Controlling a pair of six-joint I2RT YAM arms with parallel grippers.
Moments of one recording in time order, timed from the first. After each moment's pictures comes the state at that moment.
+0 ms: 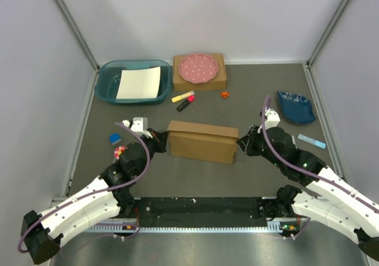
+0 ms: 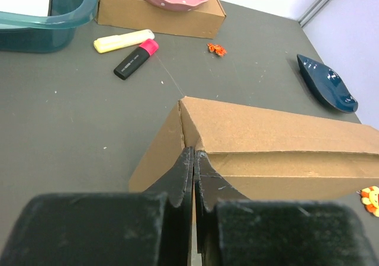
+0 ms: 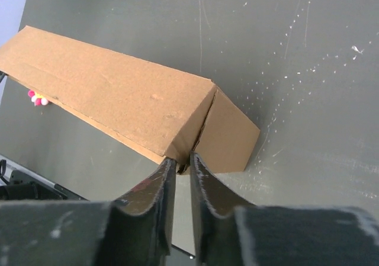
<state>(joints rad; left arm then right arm) -0.83 0.62 0.38 0.10 -0.44 -0.52 0.80 0.69 0.69 -0.49 0.25 0.65</state>
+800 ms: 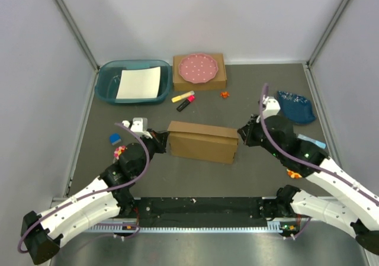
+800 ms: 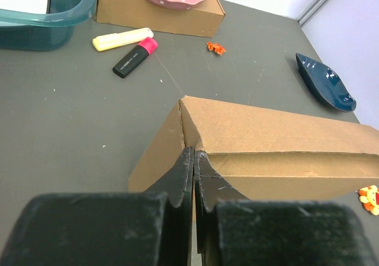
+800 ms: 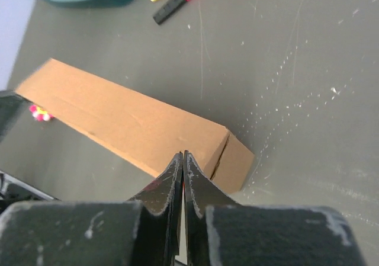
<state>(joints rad) -0.83 0.61 0.38 0.09 -0.43 -0.53 0.80 0.77 0.91 -0.57 0.29 0.57</state>
